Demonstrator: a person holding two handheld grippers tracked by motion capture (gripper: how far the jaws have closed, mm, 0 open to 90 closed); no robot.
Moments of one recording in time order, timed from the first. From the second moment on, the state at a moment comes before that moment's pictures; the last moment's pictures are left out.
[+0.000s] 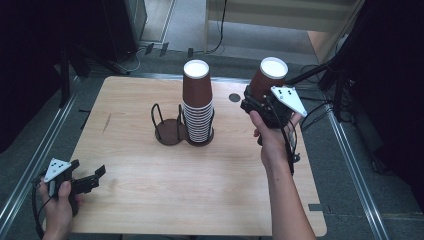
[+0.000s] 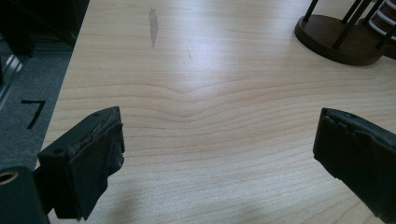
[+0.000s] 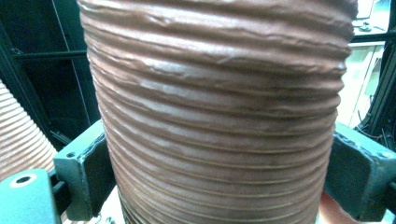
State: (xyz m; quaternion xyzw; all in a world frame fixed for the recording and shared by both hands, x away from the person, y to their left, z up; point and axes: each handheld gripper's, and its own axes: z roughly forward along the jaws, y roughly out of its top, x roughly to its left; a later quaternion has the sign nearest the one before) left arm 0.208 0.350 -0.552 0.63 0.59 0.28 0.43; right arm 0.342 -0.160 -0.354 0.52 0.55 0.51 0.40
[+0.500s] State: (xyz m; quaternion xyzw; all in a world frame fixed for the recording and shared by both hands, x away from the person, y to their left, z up) left arm 0.210 0.349 -0.551 0.60 0.58 0.30 0.46; right arm 0.324 -0.168 -0.377 0.52 0.56 0.51 0.40
